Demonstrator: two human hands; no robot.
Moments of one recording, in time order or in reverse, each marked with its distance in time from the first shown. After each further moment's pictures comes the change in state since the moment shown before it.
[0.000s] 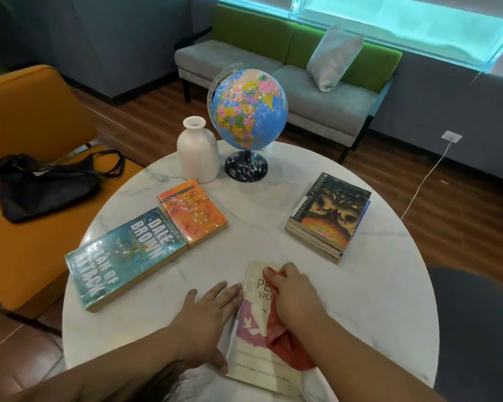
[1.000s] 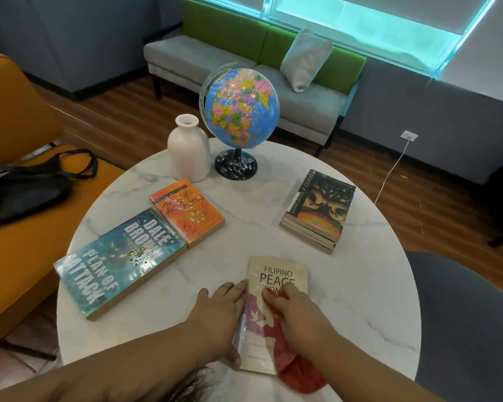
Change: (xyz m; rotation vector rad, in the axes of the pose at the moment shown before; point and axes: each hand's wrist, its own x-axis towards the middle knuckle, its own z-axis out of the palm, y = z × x) left_hand 0.001 0.002 -0.002 0.043 0.046 0.069; right_hand -0.048 -0.002 0.024 -0.025 0.004 -0.021
